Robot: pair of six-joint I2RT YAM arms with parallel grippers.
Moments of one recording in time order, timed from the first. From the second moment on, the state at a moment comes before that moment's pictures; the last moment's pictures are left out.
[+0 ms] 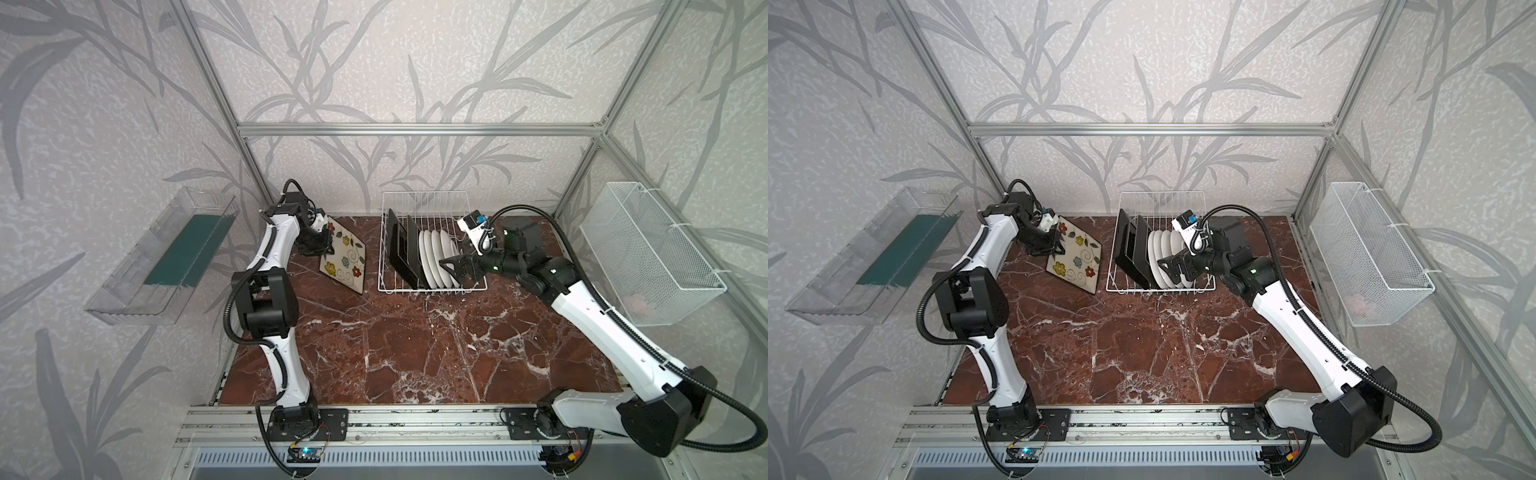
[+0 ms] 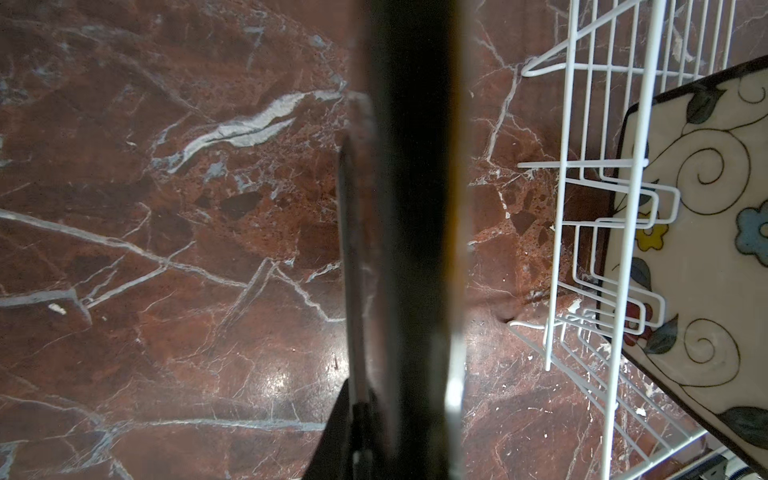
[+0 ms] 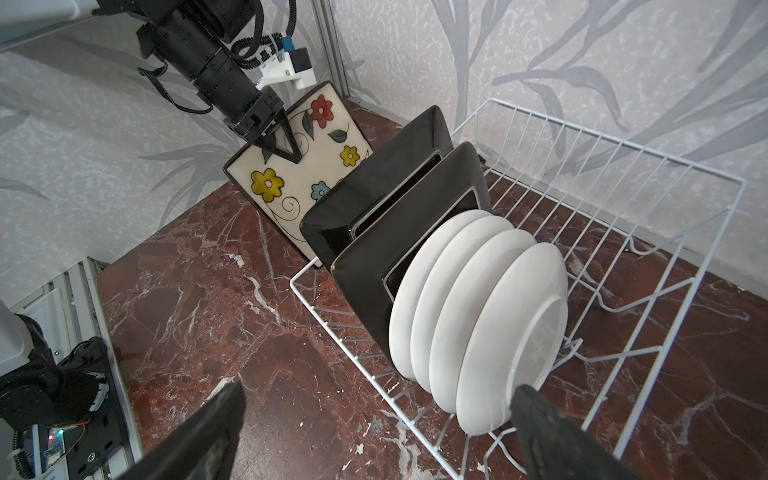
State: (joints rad) left arm 0.12 2.04 1.90 -1.15 0.37 0.05; right arm 0.50 1.29 1.29 -0.52 -0.34 -0.02
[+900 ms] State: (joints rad) left arm 0.17 2.17 2.01 -1.18 0.46 0.04; right arm 0.50 1.29 1.38 -0.58 -0.37 -0.04
